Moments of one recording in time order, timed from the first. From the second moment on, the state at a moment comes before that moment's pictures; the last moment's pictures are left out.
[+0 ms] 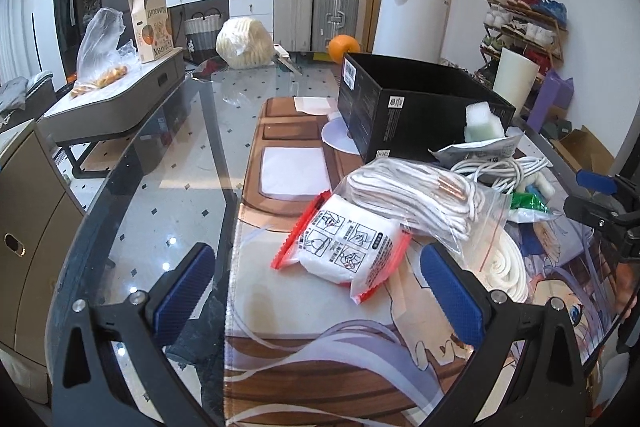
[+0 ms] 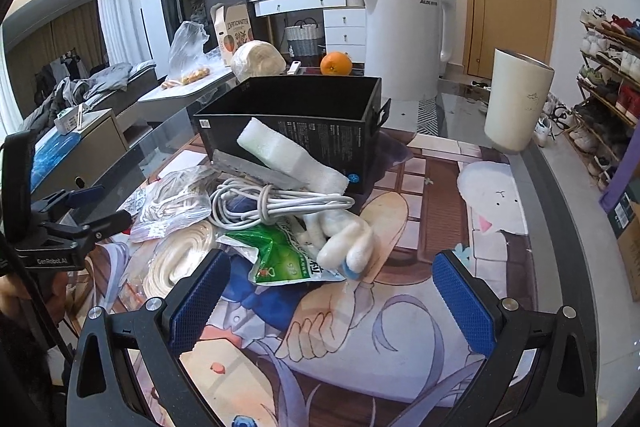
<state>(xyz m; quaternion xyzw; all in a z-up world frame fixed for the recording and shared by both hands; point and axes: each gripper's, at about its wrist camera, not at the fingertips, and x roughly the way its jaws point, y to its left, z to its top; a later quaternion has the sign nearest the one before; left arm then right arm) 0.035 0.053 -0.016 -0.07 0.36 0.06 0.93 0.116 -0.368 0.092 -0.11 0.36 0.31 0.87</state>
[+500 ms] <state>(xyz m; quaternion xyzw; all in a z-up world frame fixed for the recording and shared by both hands) 0.065 0.048 -0.025 -0.05 0.41 0.05 0.91 0.088 -0.344 0.076 -0.11 0.39 0.34 0.85</state>
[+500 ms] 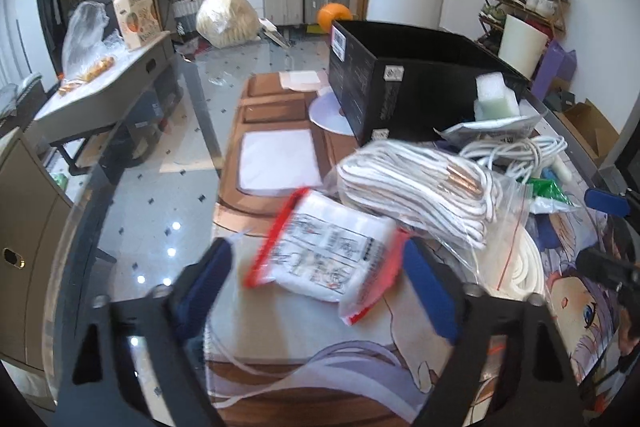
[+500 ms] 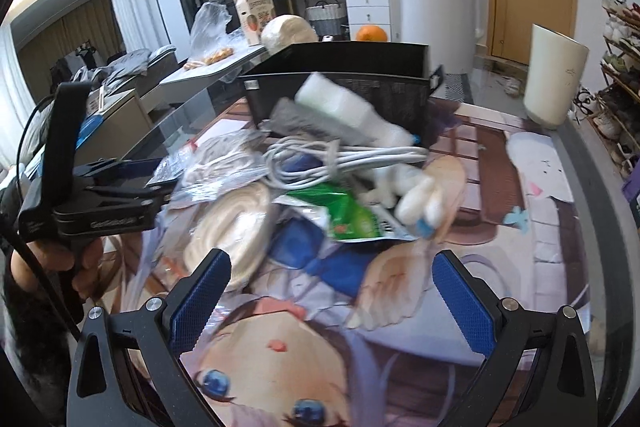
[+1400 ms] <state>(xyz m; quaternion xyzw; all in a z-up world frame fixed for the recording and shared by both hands) 0.022 0.051 -0.027 -0.10 0.38 0.03 0.92 0.068 -0.281 0.063 -0.14 0.42 0.35 0.83</state>
